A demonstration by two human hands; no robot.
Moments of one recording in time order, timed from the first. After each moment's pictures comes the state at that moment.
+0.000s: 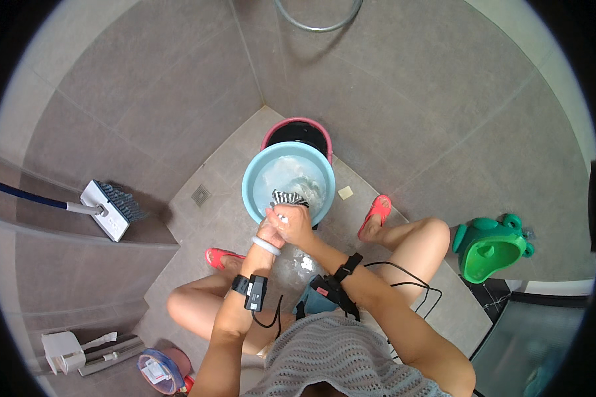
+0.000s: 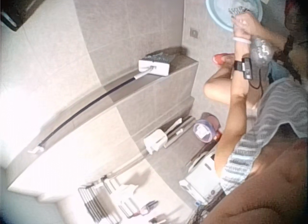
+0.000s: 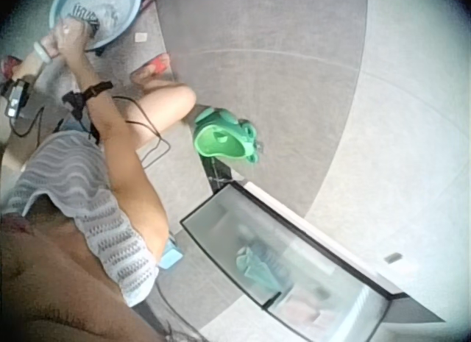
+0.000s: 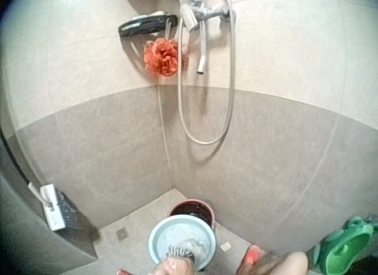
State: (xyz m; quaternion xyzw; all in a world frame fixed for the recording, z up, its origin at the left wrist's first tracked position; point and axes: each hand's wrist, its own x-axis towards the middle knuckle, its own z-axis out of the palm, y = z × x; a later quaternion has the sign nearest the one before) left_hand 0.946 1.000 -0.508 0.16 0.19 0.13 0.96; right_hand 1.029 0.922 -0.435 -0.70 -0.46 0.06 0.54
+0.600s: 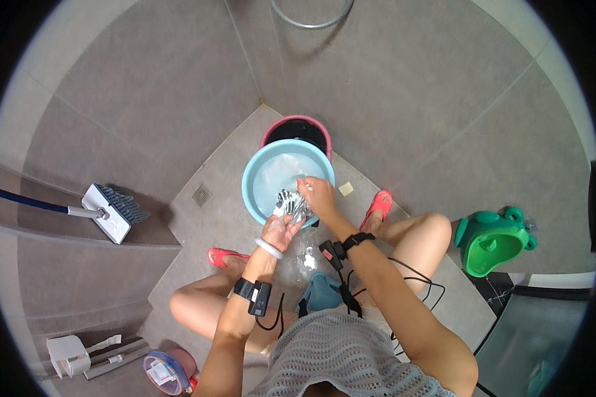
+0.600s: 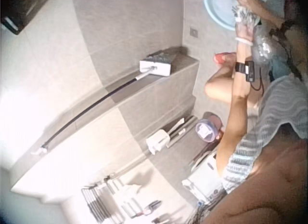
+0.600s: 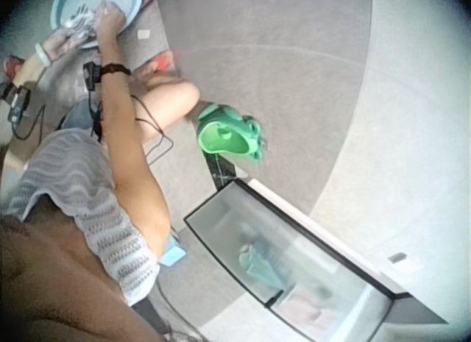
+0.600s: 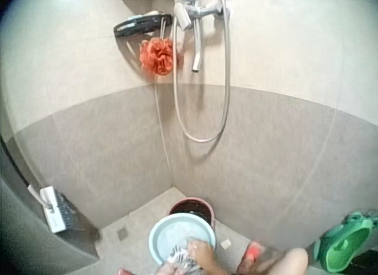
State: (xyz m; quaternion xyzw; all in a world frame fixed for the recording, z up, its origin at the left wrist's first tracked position) left_hand 0.960 0.979 -0.469 0.24 0.33 0.10 0.91; right_hand 1.104 0.916 -0.474 -0.82 -0.36 0.04 0.45
